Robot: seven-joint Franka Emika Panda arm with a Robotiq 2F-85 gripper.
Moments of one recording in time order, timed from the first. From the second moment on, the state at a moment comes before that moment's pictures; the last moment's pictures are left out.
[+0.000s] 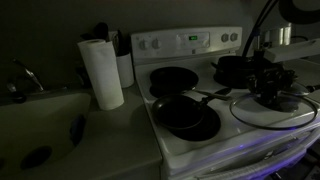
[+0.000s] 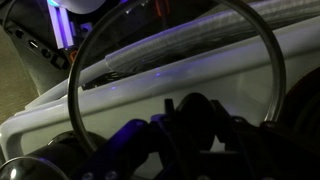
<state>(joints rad) 0.08 -0.35 0.18 -2.48 0.08 1.85 0.71</state>
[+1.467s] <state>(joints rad) 0.07 -0.36 0.12 -2.29 -0.08 1.85 0.64</state>
